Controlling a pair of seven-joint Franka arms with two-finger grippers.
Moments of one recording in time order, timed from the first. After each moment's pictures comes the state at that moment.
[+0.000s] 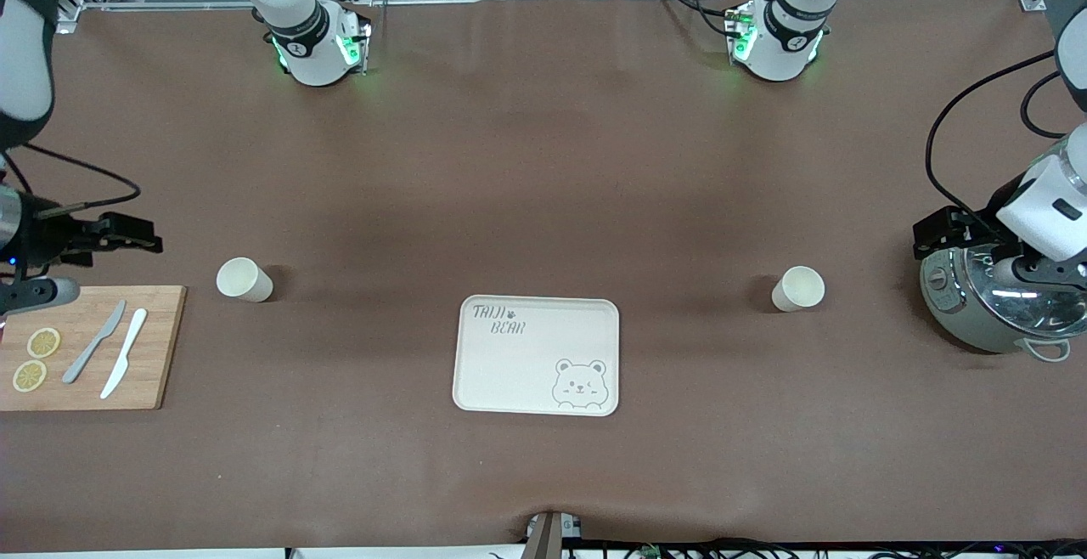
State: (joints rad) left arm 0.19 0.20 -0.25 -1.47 0.09 1.68 0.02; right arm -0.01 0.33 0.02 -1.23 0.00 1.40 -0.11
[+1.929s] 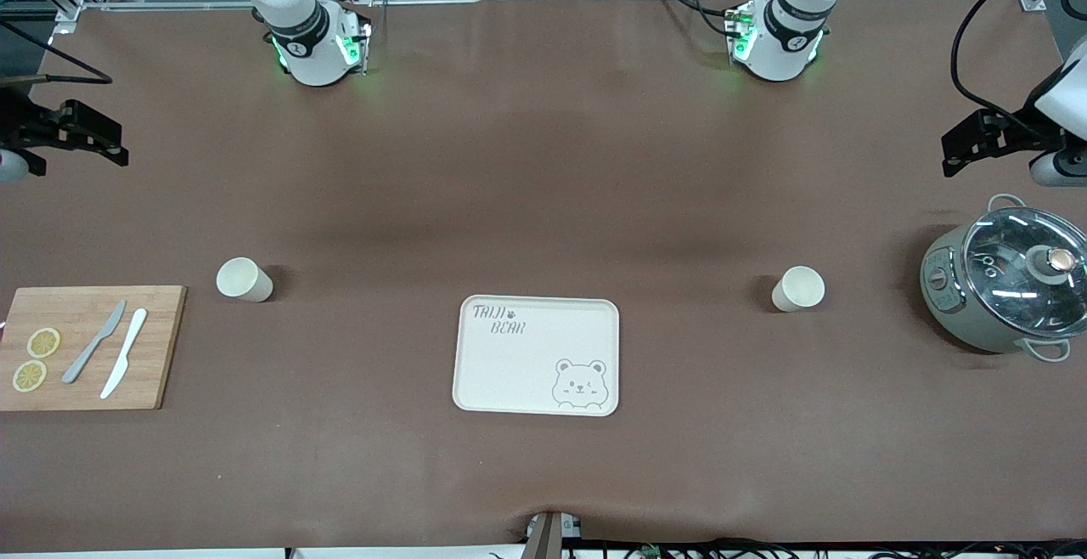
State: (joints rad) left arm -0.03 0.00 -0.03 -1.53 0.09 1.55 0.02; right arm -0.02 0.03 0.01 -1.46 -0.04 1.42 -0.15
